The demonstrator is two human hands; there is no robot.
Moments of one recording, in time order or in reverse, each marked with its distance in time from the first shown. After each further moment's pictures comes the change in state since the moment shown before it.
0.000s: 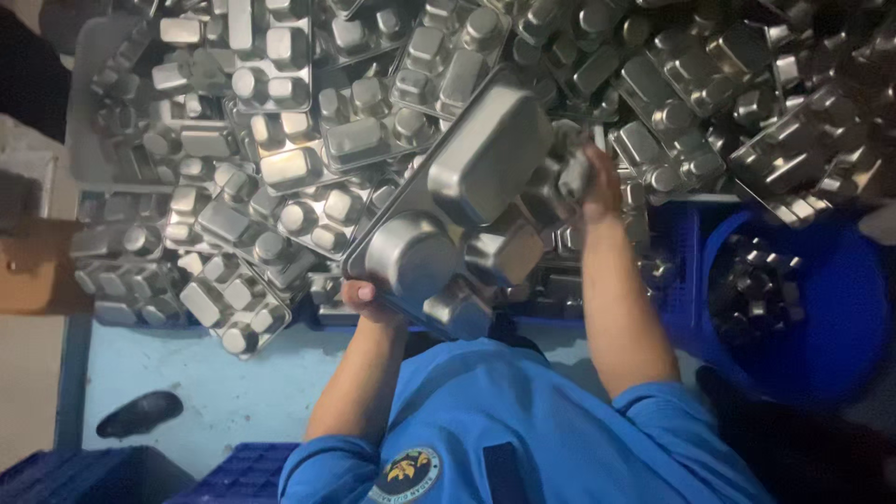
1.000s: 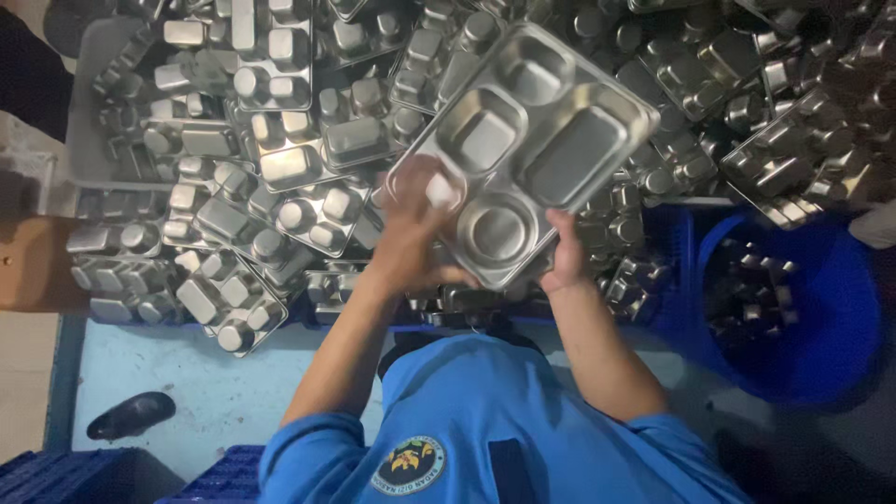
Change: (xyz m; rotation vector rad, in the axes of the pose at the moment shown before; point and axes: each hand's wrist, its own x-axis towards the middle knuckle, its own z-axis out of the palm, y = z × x) left_hand 0.051 0.021 0.041 1.821 -0.271 -0.295; right_hand -0.165 -0.070 0.131 0.597 -0.008 0.163
